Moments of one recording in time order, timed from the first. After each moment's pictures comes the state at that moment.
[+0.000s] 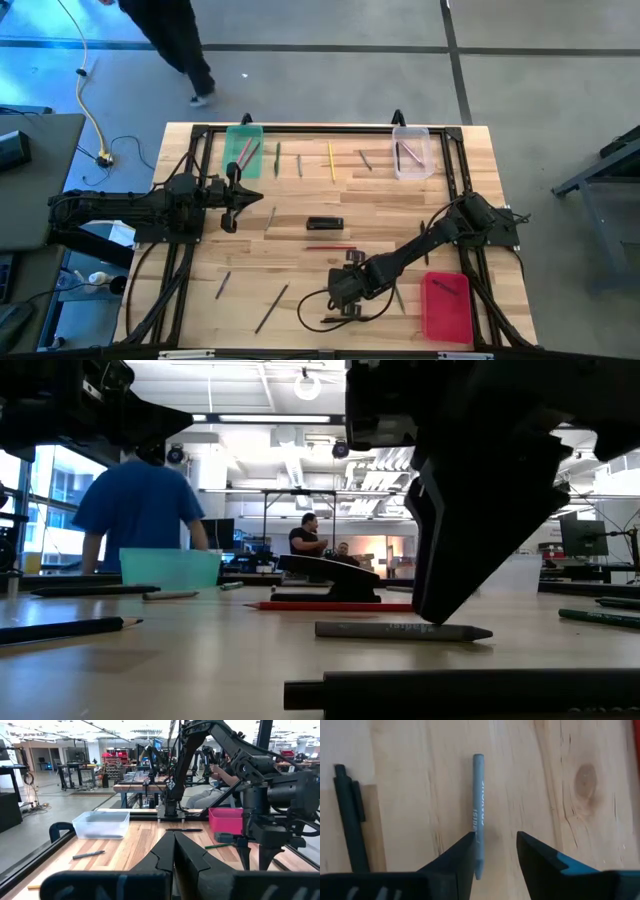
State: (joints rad) left arm 0.29 0.48 0.07 0.47 0.14 0.00; right arm 0.50 2.06 1.41 -0.59 0.17 0.58
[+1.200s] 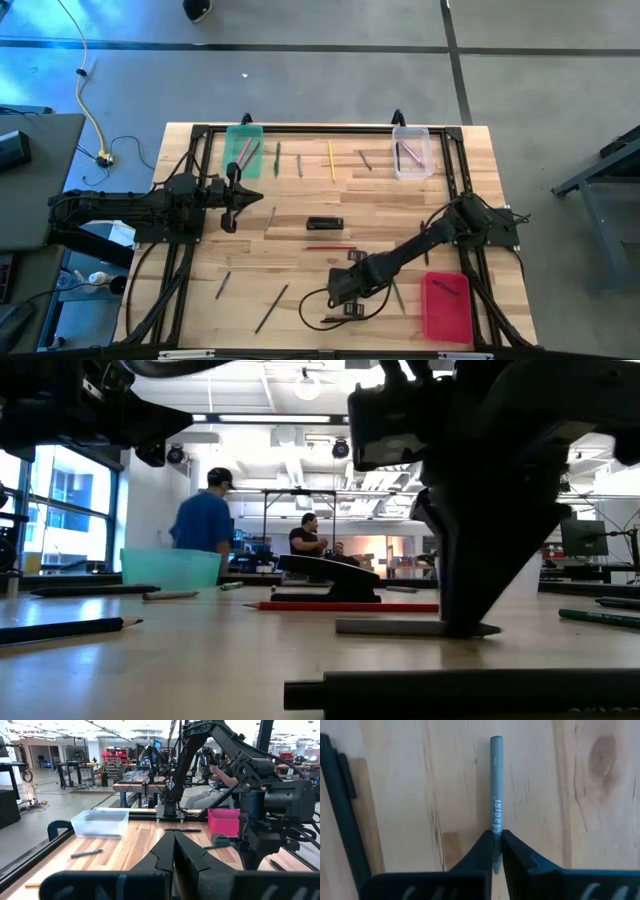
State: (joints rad) left arm 0.29 0.48 0.07 0.47 0.14 -0.02; right arm 0.49 2.09 1.42 -0.70 0.06 0.58
